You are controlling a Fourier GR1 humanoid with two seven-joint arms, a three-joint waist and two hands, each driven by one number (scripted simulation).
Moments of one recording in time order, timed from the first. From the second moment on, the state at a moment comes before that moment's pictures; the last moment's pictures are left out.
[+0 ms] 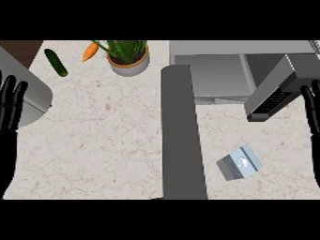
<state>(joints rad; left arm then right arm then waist) -0.02 0.13 0.02 -2.10 0.00 0.03 0.00 0.01 -0.10 -0.02 -2.10 -0.01 0.00 0.00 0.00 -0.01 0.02</state>
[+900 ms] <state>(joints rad) 0.16 0.16 0.15 -2.17 0.40 -0.19 0.10 0.25 -0.13 0.08 -2.40 -0.13 0.15 0.13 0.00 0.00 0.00</state>
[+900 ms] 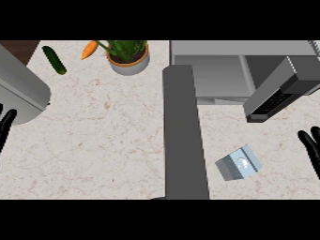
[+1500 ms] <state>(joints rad) 0.36 0.16 0.29 -2.31 0.57 -0.32 0.11 0.32 -0.08 0.09 -2.23 0.02 0.15 0.01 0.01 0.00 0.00</state>
